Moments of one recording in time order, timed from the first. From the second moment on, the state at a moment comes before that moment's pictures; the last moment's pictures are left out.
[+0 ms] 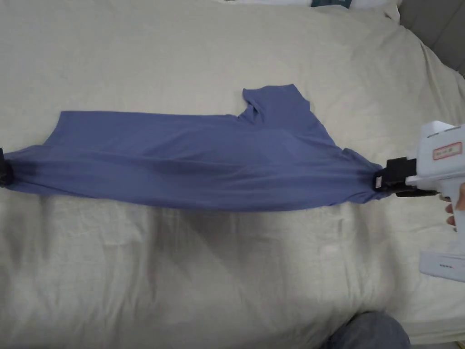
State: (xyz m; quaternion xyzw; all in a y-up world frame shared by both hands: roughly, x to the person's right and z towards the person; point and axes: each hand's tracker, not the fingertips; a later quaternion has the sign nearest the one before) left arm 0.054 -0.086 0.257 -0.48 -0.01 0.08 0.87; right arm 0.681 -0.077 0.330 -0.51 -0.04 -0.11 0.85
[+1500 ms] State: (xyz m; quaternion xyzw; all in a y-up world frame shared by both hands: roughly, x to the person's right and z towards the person) left arm 0.149 -0.046 0.367 -0.10 0.02 0.02 0.99; right arm 0.513 -0.028 0.417 -0.11 -0.03 0.01 0.99
